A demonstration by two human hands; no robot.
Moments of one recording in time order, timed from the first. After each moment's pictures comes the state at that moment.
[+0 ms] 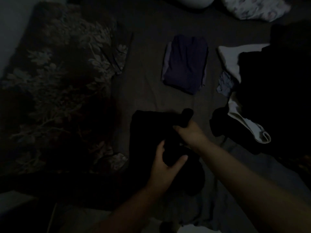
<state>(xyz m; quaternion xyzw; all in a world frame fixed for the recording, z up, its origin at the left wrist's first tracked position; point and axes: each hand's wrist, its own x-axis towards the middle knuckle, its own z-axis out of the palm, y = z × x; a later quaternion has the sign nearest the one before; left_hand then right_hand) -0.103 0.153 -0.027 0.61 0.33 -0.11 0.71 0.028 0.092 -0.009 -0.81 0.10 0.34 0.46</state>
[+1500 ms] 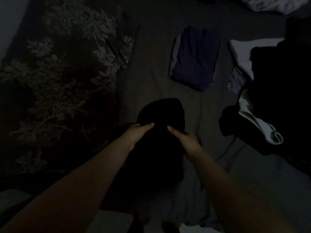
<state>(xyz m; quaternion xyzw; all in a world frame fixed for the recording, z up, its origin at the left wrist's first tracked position) -0.025 0.287 -0.065 0.55 0.43 -0.29 0.65 0.003 0.105 -0.080 -0.63 0.24 0.38 0.63</state>
